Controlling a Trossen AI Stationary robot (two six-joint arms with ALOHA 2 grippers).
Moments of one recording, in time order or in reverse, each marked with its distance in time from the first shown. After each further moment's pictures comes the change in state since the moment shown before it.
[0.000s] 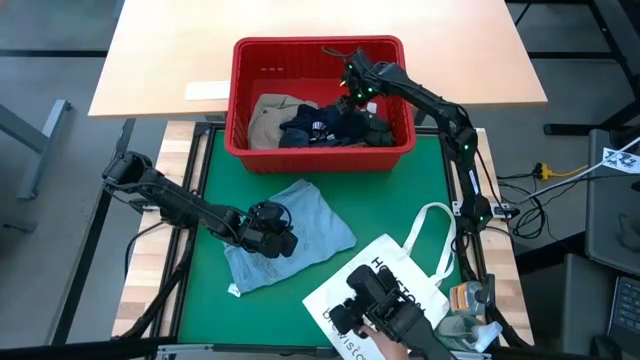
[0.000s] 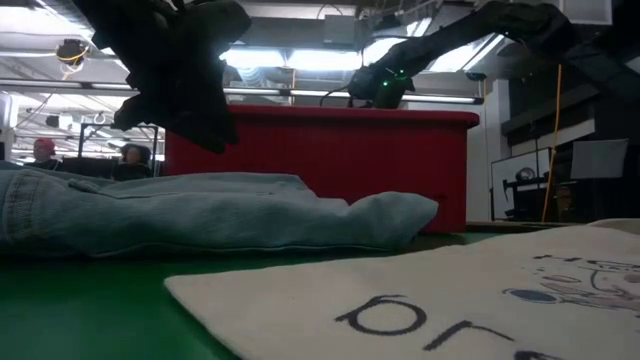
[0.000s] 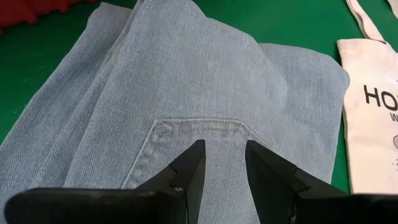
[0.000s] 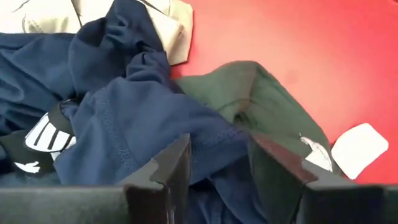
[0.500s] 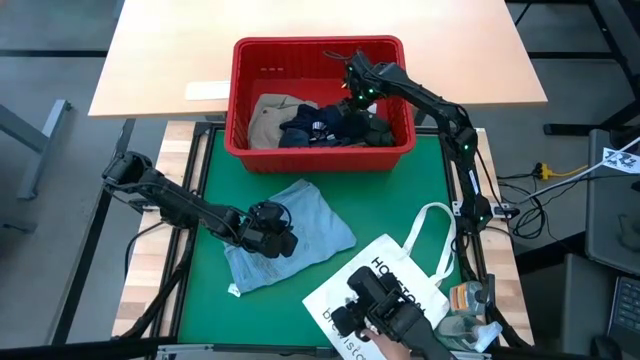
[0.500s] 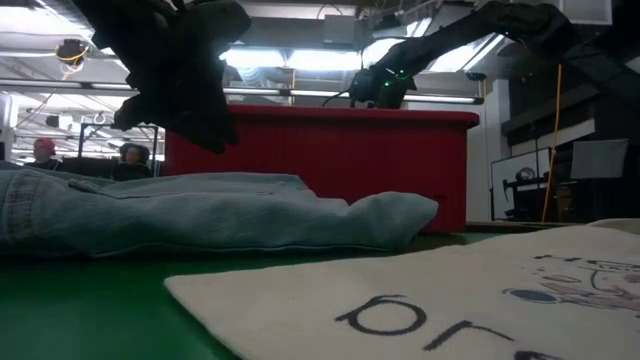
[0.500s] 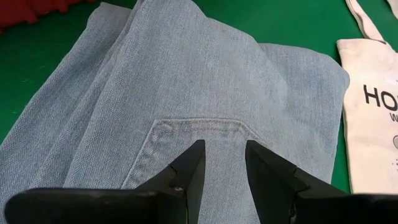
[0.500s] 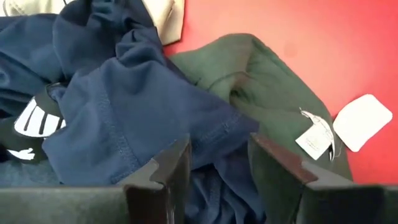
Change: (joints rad) left arm 0.000 0.000 0.000 0.000 0.000 0.000; right arm 0.000 0.000 0.000 -0.058 0.000 0.035
